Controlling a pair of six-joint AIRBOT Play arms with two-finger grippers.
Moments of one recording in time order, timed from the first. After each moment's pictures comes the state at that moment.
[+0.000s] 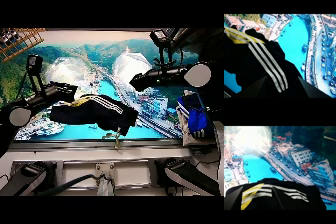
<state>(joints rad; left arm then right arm) -0.34 -0.79 0.80 1.18 -0.56 -1.41 0.32 -1.09 1.33 -1.20 1.17 1.39</state>
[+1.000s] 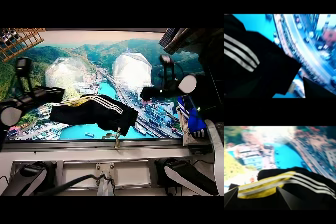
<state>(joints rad) -0.16 -0.75 0.80 1.36 -0.75 -1.57 0.14 -1.08 1.01 -1.21 1.18 1.59</state>
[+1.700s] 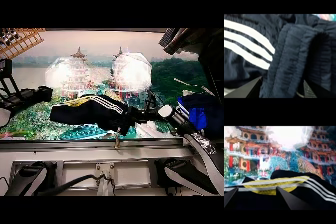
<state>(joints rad) -0.07 -0.72 0.80 1.38 -0.81 -1.65 0.26 -1.11 0.59 -0.74 0.76 1.62</state>
